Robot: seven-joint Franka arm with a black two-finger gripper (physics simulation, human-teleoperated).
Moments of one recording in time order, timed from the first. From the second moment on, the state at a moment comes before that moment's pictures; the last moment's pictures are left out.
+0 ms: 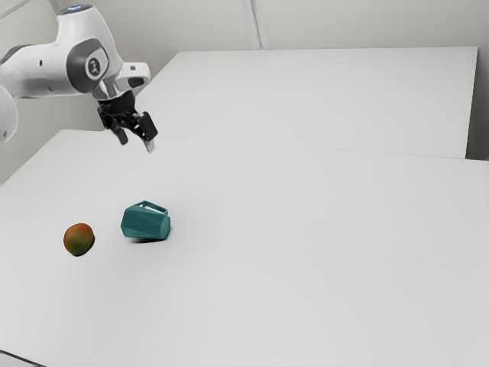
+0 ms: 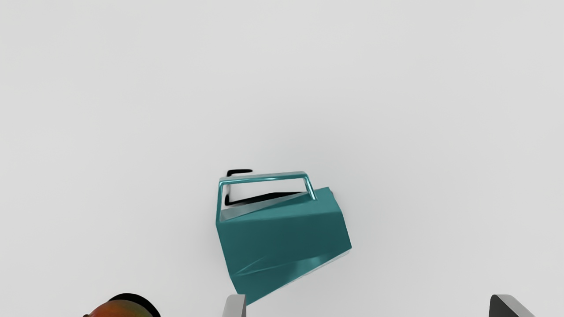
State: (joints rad) arm 0.05 0.11 0.10 -1.70 0.00 1.82 0.34
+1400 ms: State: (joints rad) arm 0.42 0.48 0.13 -1.68 -0.59 1.60 0.74
